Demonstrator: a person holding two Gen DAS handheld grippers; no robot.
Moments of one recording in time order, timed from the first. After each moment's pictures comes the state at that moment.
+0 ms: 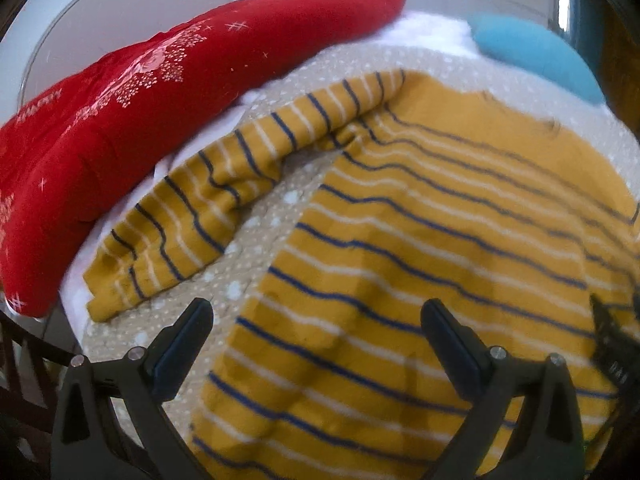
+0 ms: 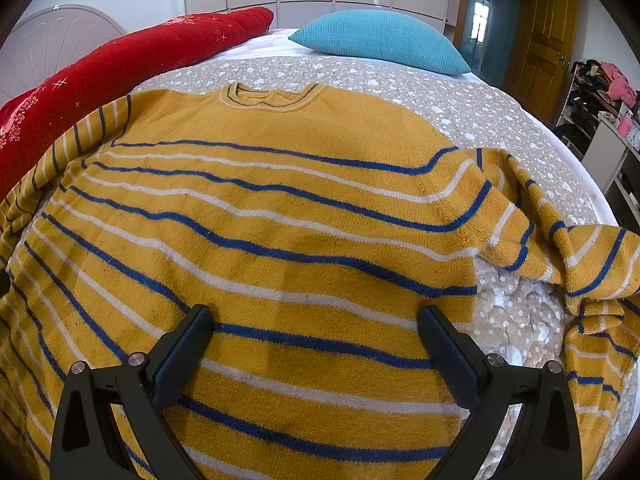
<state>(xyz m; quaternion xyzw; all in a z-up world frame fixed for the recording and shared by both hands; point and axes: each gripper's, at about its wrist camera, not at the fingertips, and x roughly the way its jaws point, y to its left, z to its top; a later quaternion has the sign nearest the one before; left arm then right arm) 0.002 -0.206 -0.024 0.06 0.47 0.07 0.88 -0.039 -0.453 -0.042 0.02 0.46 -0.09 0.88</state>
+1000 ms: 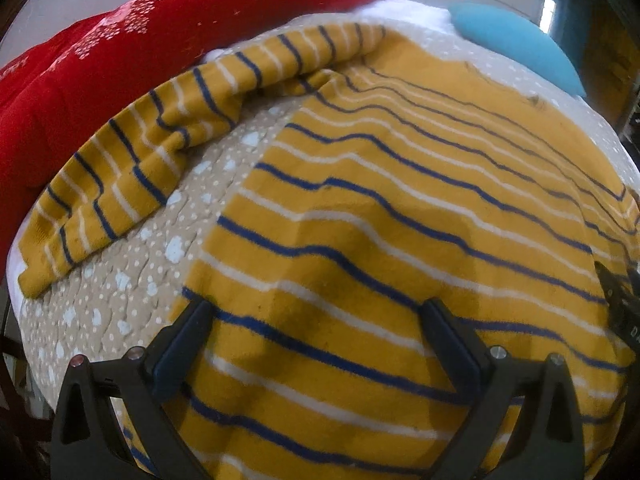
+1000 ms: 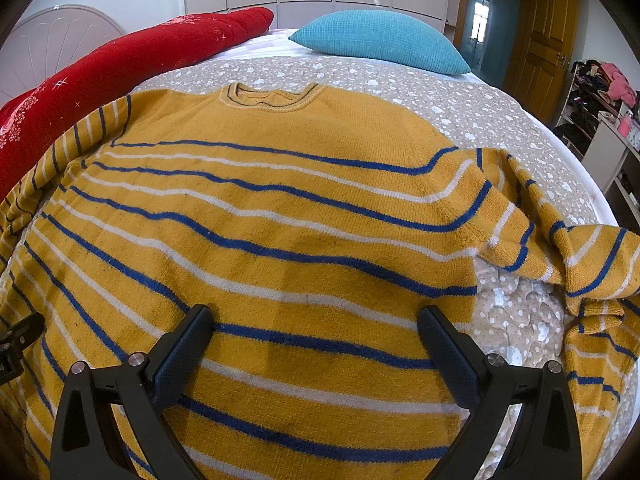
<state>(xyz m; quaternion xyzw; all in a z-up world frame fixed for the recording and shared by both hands) 0.004 -0.199 -0.073 0.01 0.49 0.00 0.87 -0.039 -0.453 -0.042 0.02 0.46 -0.09 0.88</state>
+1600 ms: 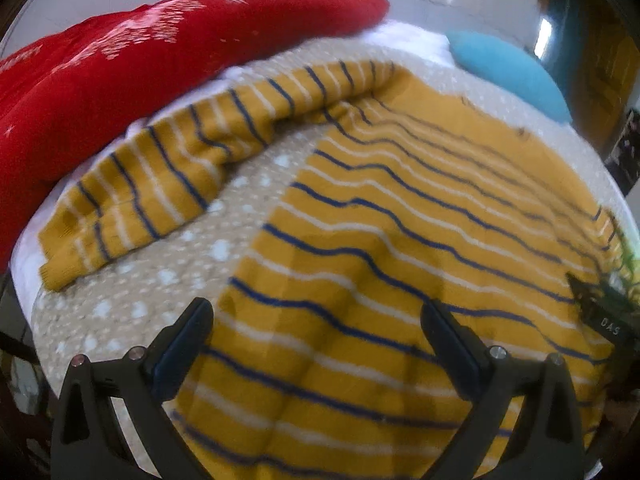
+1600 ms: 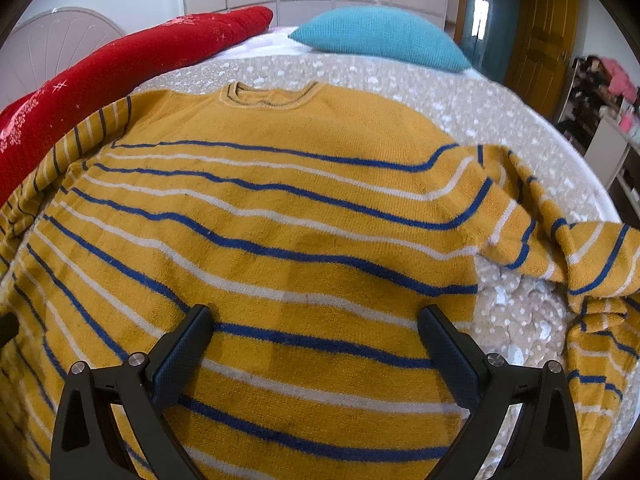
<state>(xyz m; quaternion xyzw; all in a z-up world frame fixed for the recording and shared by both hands) -0.025 -0.164 -0.039 -0.04 0.46 -0.01 0.89 -0.038 -0.457 -0.042 0.04 0.47 -0.08 0.88</state>
